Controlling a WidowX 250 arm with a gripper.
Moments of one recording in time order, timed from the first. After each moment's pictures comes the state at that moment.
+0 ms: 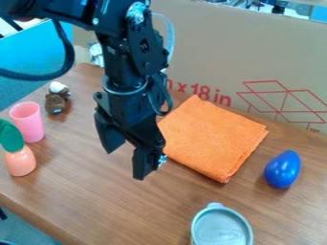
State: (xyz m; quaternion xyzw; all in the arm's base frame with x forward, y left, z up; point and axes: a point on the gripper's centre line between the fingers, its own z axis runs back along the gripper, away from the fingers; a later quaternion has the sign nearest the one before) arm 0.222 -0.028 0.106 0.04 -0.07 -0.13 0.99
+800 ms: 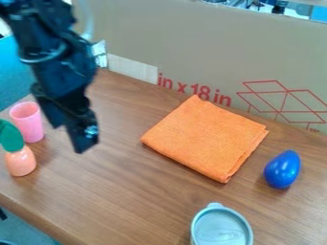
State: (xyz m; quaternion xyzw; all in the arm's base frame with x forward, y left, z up) arm 0.201 0.048 0.128 0.03 -0.10 -0.13 0.99
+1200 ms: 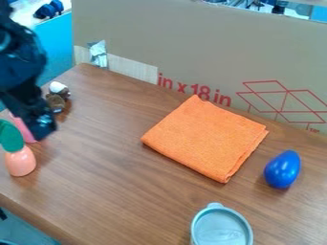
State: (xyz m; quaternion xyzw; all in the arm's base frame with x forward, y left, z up) arm 0.190 0.100 0.131 0.05 -0.14 -0.11 0.98
